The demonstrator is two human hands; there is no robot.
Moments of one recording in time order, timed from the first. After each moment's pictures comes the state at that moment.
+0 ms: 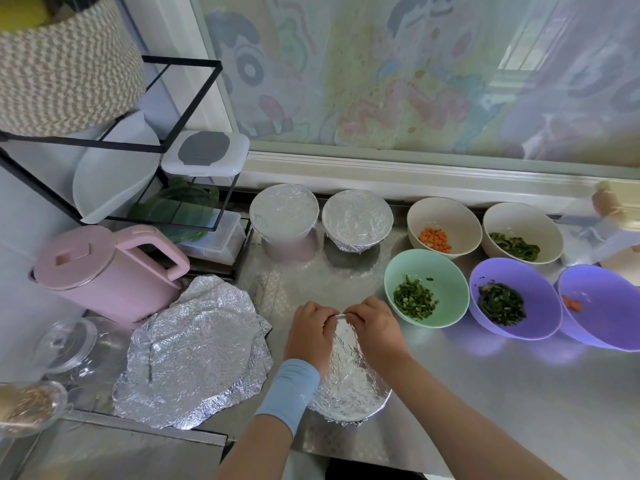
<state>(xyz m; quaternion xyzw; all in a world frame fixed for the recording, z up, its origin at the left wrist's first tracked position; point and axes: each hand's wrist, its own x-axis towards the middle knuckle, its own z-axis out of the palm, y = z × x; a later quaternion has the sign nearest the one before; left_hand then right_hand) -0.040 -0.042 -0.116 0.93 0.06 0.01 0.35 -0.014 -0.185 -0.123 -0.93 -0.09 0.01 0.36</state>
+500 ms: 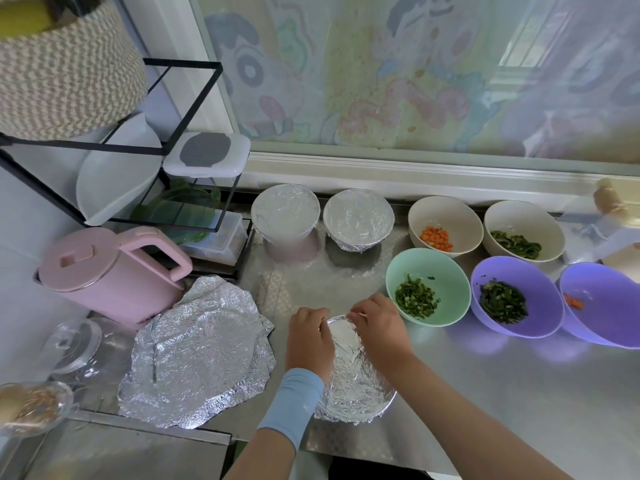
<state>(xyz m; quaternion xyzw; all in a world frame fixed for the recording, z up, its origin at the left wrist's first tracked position) -0.052 -0.045 -0.116 0.92 0.13 0.02 0.37 -0.015 -0.186 -0.119 -0.94 -0.07 0.00 0.34</state>
